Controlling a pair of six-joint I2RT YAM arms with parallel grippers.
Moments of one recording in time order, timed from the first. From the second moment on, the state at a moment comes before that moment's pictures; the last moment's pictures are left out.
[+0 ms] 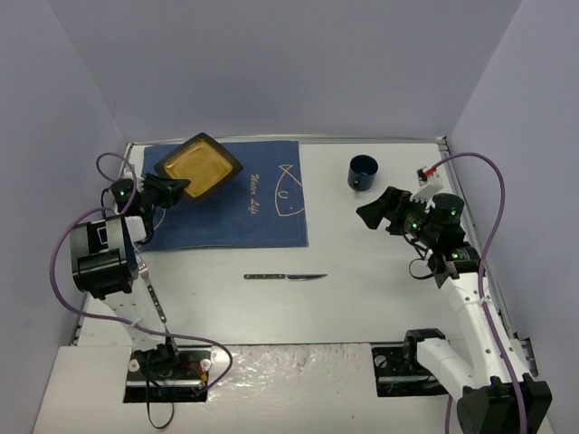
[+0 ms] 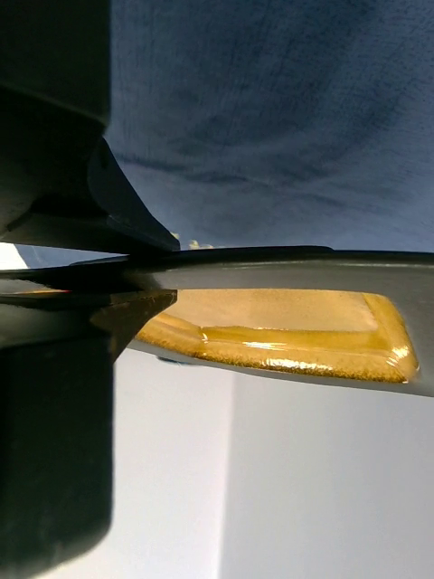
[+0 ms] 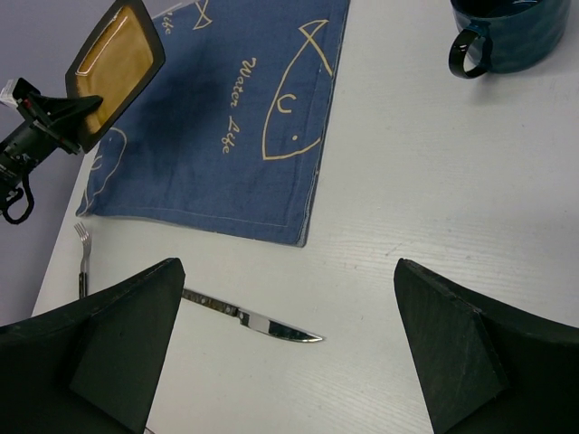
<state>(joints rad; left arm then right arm) 0.28 1.88 0.97 0.58 0.74 -1.15 0.06 0.89 0.77 -0.24 -0.43 0.44</state>
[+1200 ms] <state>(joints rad) -0.20 1.93 0.66 1.00 -0.43 -1.35 0.32 0.82 0.77 -0.33 -0.34 0.37</state>
